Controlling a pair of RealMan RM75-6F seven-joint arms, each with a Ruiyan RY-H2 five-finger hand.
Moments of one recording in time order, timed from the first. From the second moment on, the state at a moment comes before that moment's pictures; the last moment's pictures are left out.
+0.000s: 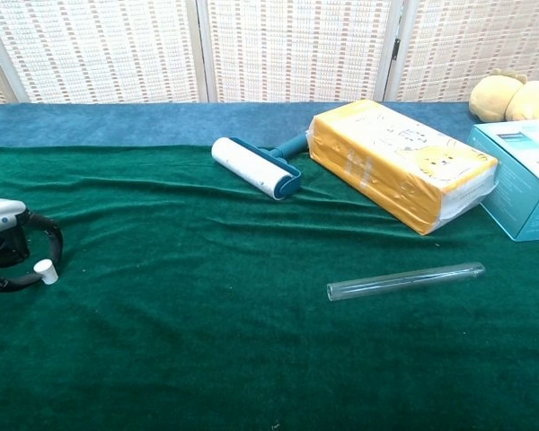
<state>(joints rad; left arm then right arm) -0.49 -1.41 0.01 -1.31 1.44 0.99 -0.06 0.03 -1.08 0.02 -1.70 -1.59 1.53 0.13</state>
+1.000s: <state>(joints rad) -0.47 -1.38 -0.01 -1.32 1.45 1.05 -0.13 0.05 -1.07 0.02 -1.73 -1.61 1.50 0.07</state>
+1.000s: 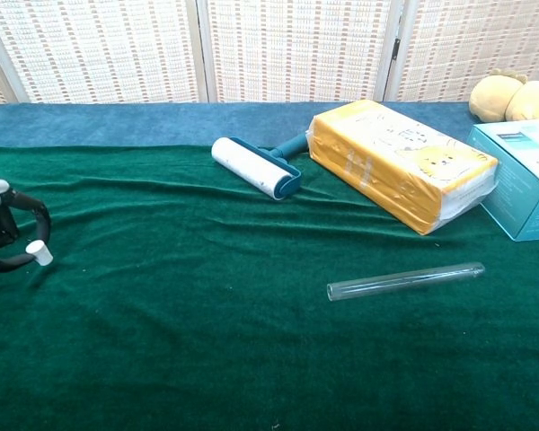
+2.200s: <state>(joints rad) -0.43 -1.30 0.01 -1.47 1.49 1.11 -0.14 0.47 -1.50 0.11 -1.65 -1.25 0.96 -0.48</state>
